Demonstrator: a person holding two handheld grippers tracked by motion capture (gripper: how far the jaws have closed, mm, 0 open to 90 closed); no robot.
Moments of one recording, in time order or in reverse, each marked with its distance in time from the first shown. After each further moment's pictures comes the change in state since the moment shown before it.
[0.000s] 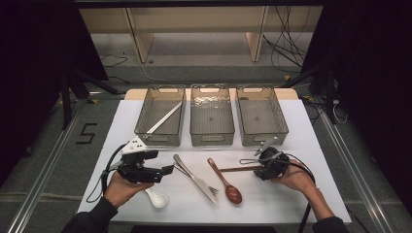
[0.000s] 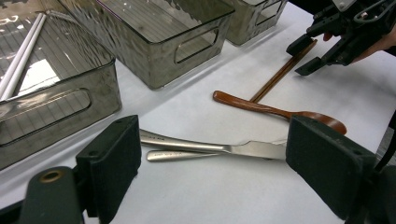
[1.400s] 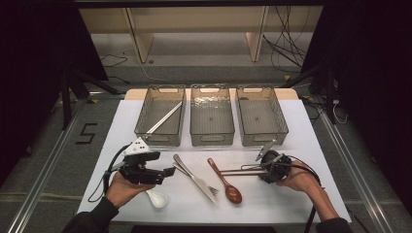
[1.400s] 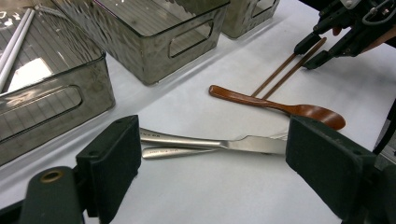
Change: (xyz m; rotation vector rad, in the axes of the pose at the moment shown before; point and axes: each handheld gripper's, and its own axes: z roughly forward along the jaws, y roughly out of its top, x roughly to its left) left arm -0.001 -0.002 0.004 0.018 -0.011 0.016; right arm 0.005 -0.005 -0.007 0.102 0.019 -0.074
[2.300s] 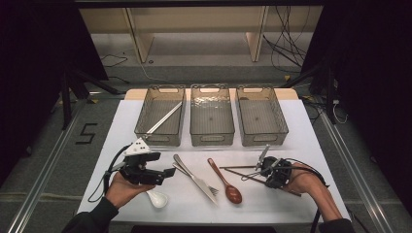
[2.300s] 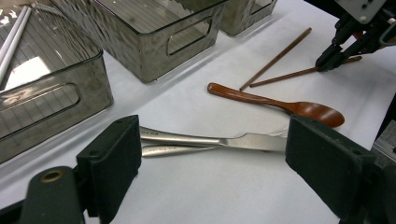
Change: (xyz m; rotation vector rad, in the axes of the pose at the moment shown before) left arm -0.001 -0.001 0.001 0.010 -0.008 0.004; right arm 0.013 -0.001 -0.008 0.191 0.103 -0.136
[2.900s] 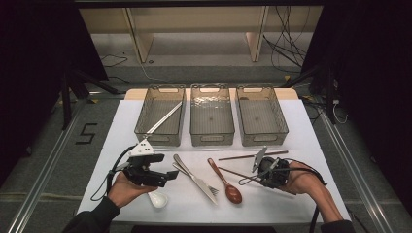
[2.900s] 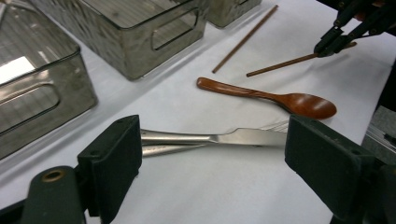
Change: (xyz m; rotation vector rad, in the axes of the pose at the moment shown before) left arm -0.006 0.002 0.008 0.036 -0.045 0.050; right arm 0.015 0.011 -0.022 -0.086 -0.024 -0.114
